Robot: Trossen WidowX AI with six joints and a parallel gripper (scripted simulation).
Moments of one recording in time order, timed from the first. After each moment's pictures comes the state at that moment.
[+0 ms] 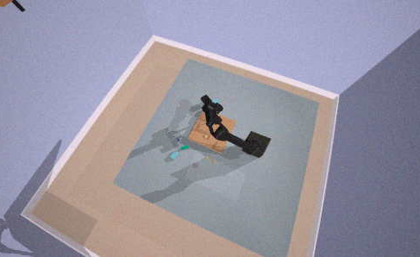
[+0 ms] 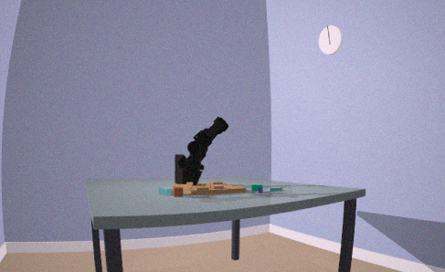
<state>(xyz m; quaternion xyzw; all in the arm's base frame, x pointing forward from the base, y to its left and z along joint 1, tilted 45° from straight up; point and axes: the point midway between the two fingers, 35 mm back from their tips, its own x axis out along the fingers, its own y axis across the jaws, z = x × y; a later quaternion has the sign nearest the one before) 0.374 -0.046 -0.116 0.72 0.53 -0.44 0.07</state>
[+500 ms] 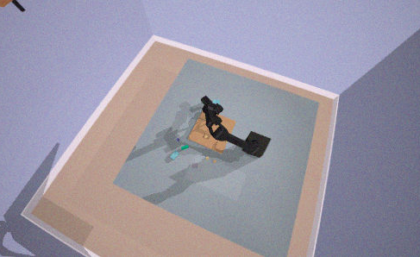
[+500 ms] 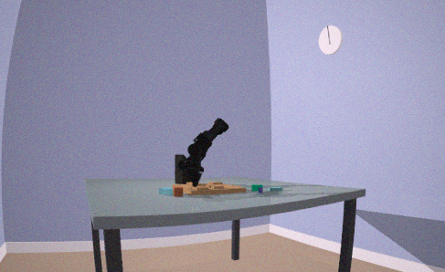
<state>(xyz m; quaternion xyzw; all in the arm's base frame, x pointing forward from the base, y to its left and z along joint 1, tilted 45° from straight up) 0.373 -0.038 -0.124 0.72 0.54 -0.44 0.07</state>
